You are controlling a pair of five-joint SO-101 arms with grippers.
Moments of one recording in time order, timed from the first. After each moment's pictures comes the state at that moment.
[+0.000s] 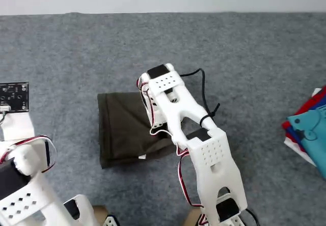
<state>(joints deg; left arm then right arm) -36.3 -55.6 29.1 99.3 -17.0 -29.1 45.4 -31.0 100.7 -10.2</state>
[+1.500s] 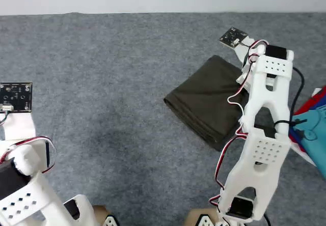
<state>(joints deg) -36.3 -55.6 29.1 99.3 -18.9 10.9 40.1 -37.5 78.0 56.0</state>
